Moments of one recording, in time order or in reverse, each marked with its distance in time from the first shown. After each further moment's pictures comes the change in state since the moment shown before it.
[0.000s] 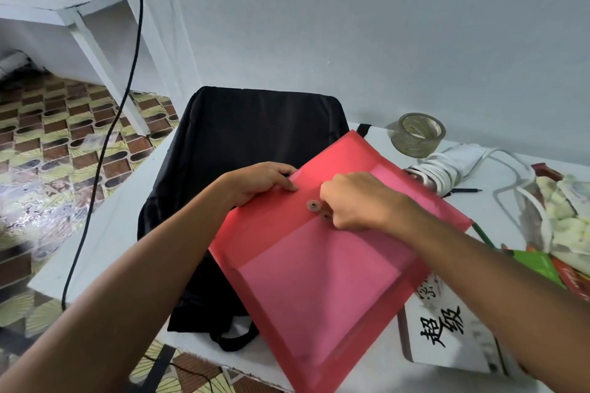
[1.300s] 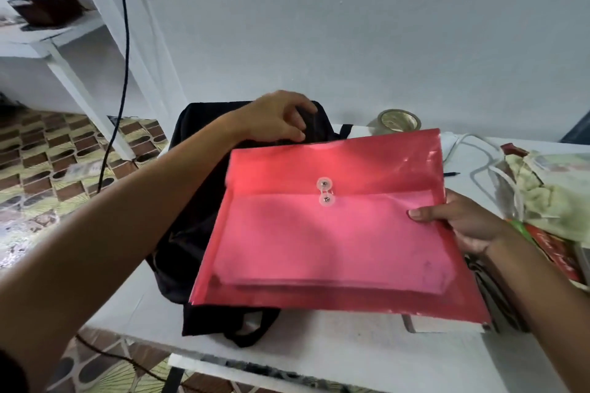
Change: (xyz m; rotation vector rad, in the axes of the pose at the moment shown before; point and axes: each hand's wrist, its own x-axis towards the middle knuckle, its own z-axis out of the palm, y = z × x) left_hand -0.035 0.116 -0.002 0.722 0.167 0.484; right_hand -0.105 0.085 0.086 2.005 0.179 0.270
